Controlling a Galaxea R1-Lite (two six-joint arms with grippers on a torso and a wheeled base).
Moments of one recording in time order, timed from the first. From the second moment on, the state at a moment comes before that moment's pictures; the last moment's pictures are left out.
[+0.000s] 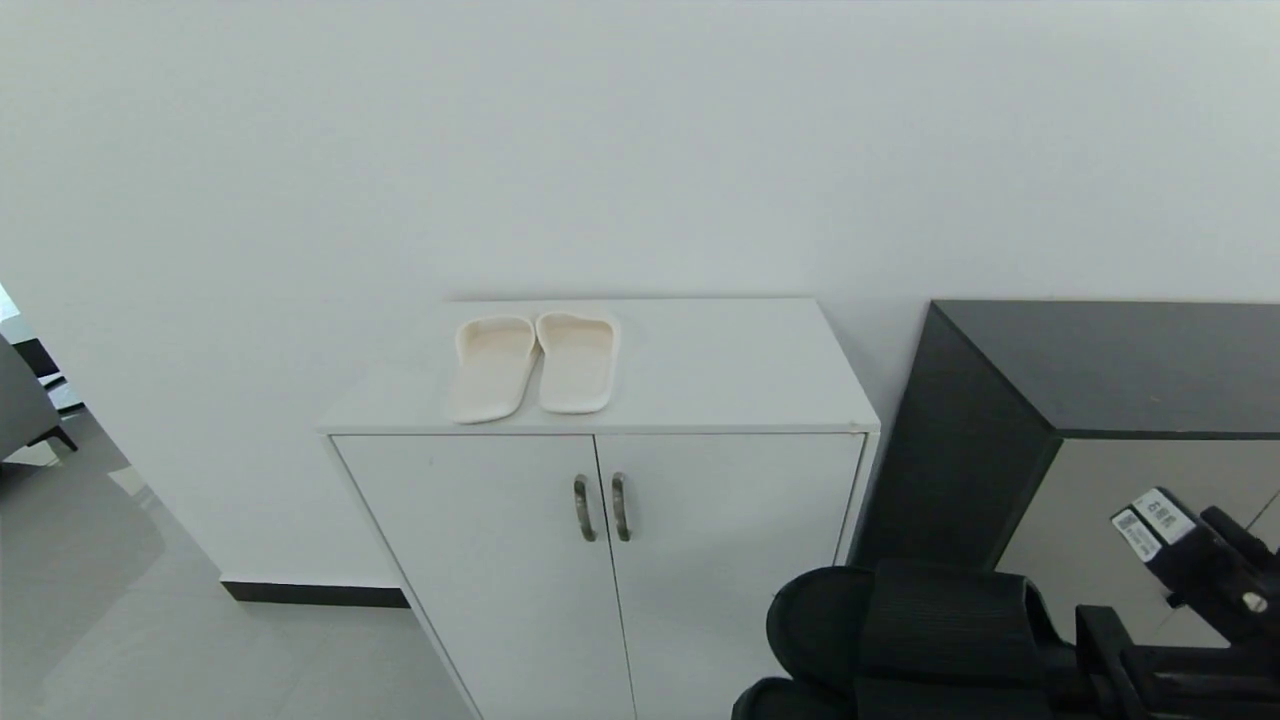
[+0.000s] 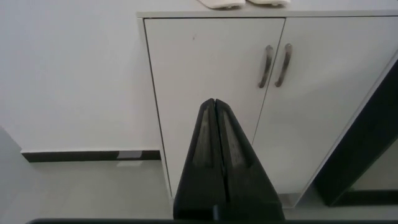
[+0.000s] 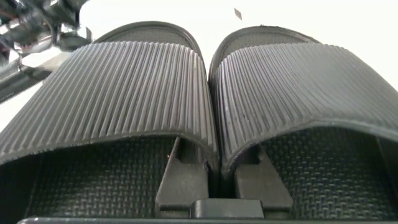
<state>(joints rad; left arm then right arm) 0.00 0.00 0.00 0.00 -0.02 0.00 0.73 1.23 -0.37 -0.57 0.49 0.12</state>
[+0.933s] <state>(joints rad) 0.00 0.00 0.00 0.00 -0.02 0.00 0.73 1.23 -0.36 -0.59 0.49 0.12</state>
